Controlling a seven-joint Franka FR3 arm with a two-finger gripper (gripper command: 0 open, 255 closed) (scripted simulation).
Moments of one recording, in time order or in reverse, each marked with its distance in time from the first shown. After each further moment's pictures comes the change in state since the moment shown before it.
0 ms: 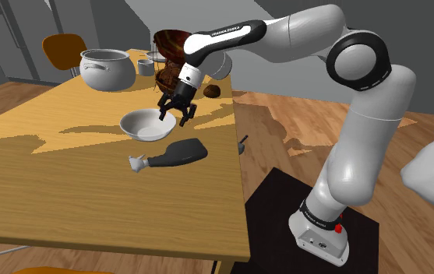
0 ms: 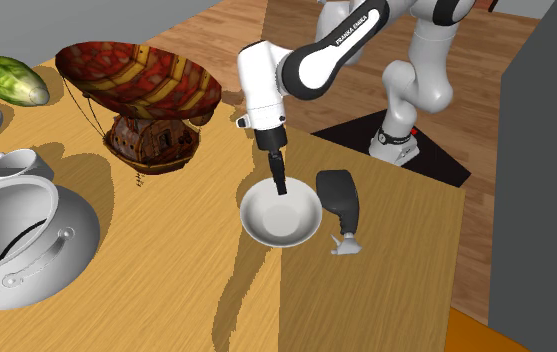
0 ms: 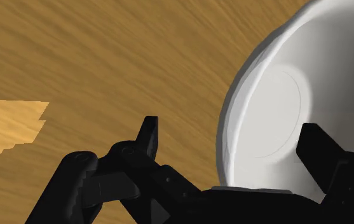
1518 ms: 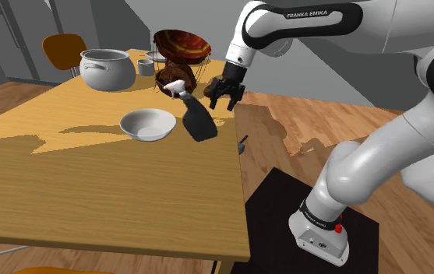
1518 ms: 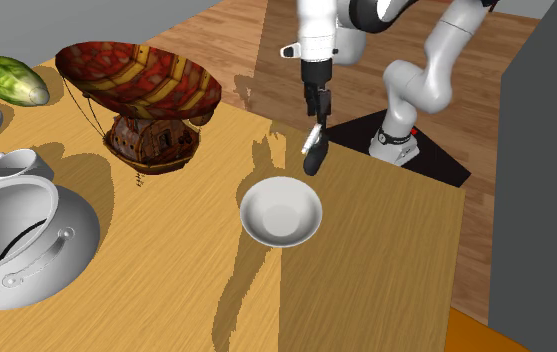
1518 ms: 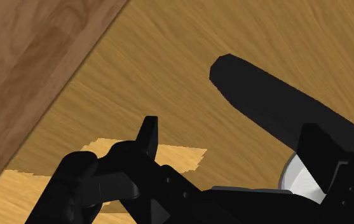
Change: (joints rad) arm -0.065 -0.553 -0.017 -0.338 -0.341 -0.173 0.062
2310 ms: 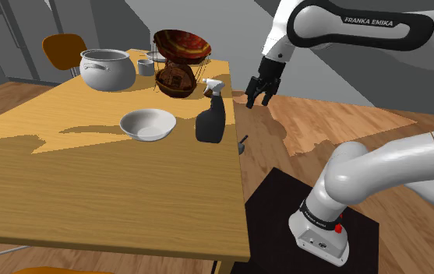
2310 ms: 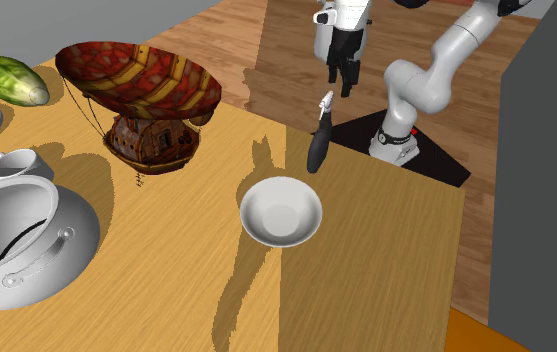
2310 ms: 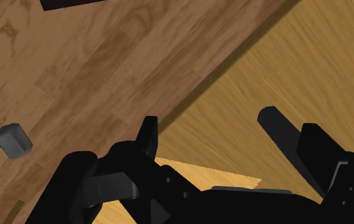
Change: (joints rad) arm -0.072 -0.345 0.005 -0.151 -0.198 -0.181 -0.035
